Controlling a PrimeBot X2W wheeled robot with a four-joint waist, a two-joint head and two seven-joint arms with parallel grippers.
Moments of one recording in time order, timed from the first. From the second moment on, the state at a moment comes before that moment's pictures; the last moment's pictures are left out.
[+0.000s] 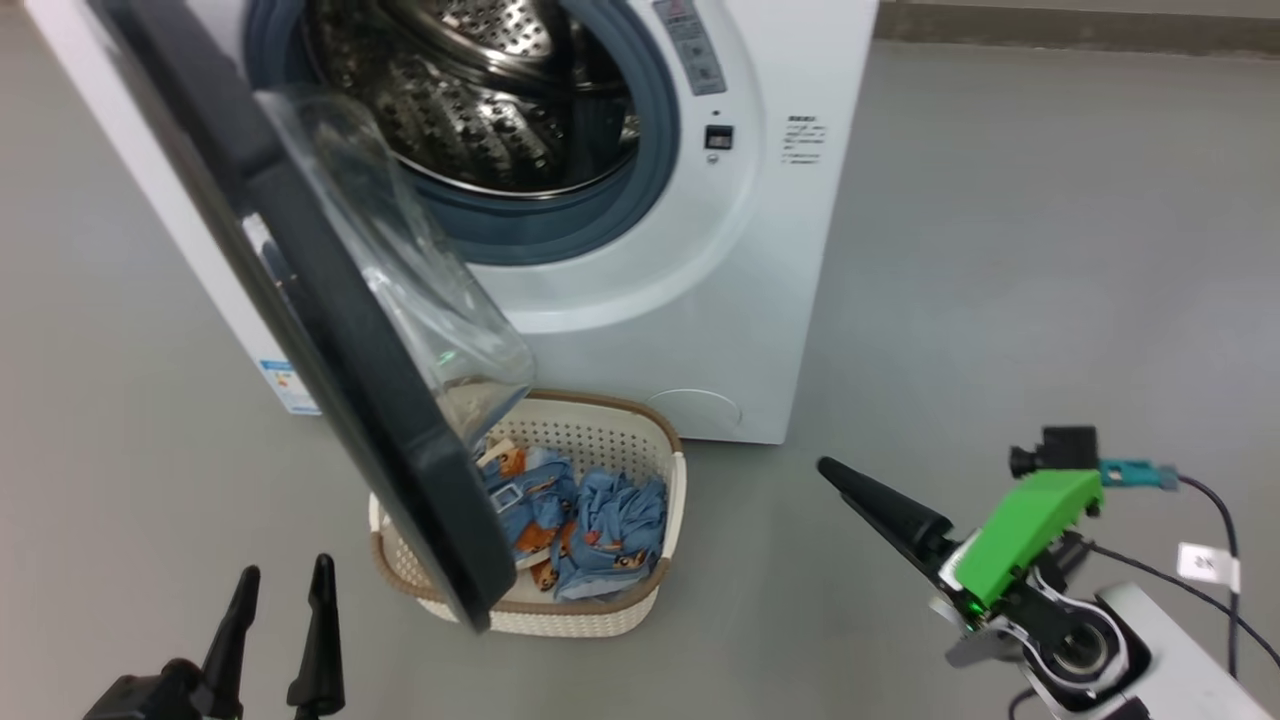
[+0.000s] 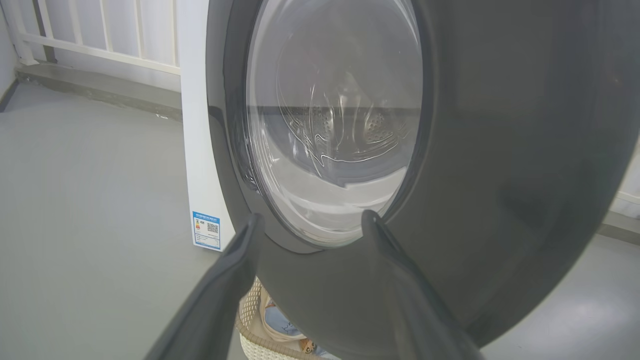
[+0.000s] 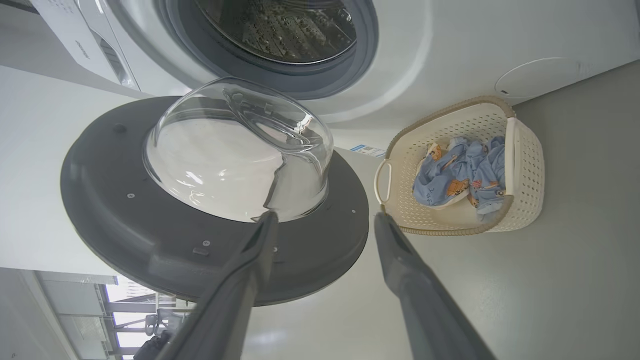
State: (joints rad) left arm -0.04 0.14 -0.07 0.29 -0.46 -0.13 -0.26; right arm -0.35 -0.26 0.44 0.35 1.54 0.12 0.34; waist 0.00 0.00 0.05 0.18
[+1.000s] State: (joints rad) left arm 0.00 0.13 -0.04 0.28 -0.45 -0.13 -0.26; right arm -0.17 -0.41 0.43 0.49 1.08 0.12 -0.25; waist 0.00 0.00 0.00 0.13
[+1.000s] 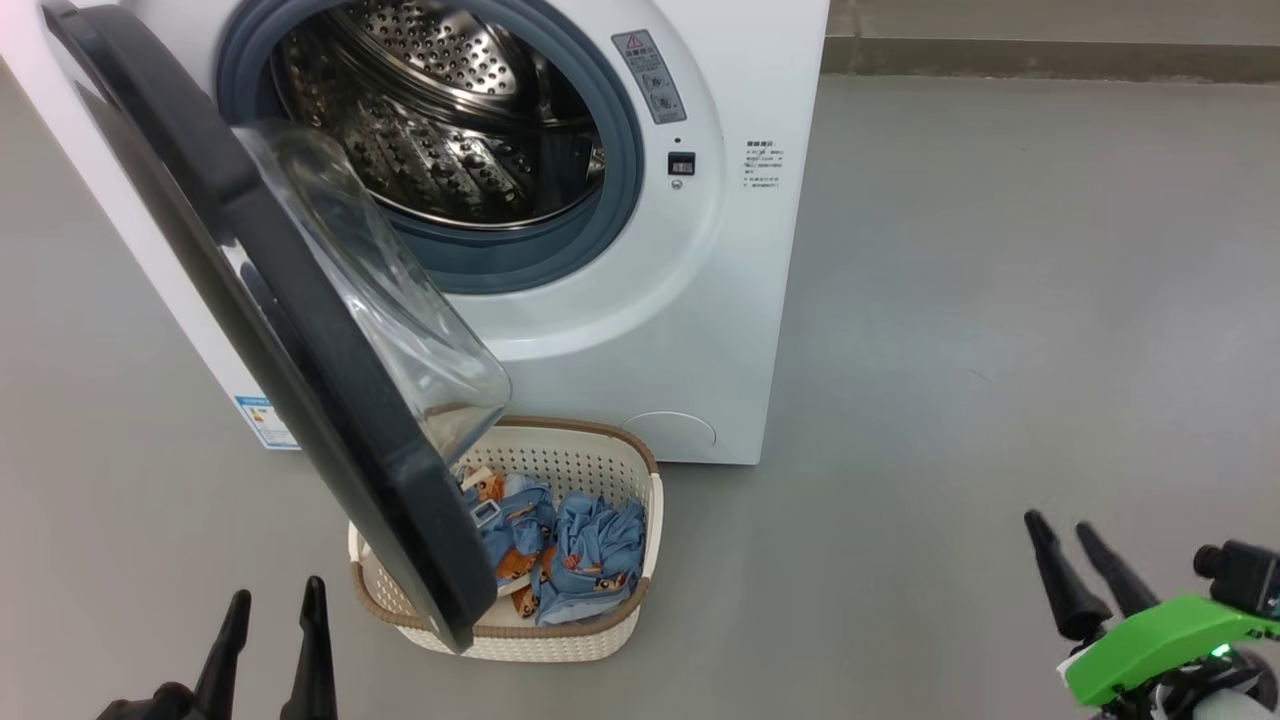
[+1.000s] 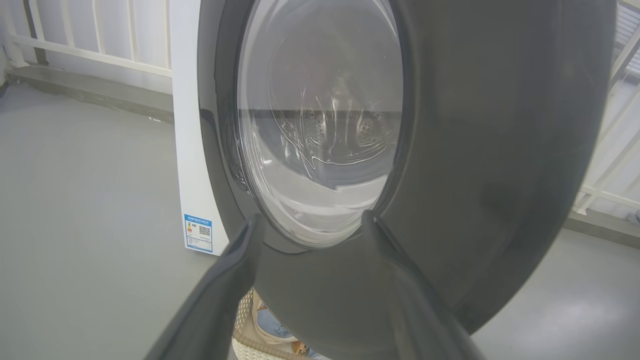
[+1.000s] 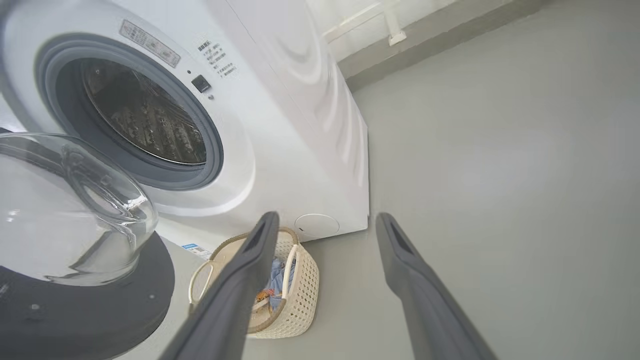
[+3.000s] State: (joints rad) left arm -0.05 0.08 -0.06 -0.26 -0.28 -0.12 -0.22; right arm 0.09 -0.18 -0.01 0.25 0.43 0.12 -0.25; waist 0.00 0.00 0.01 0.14
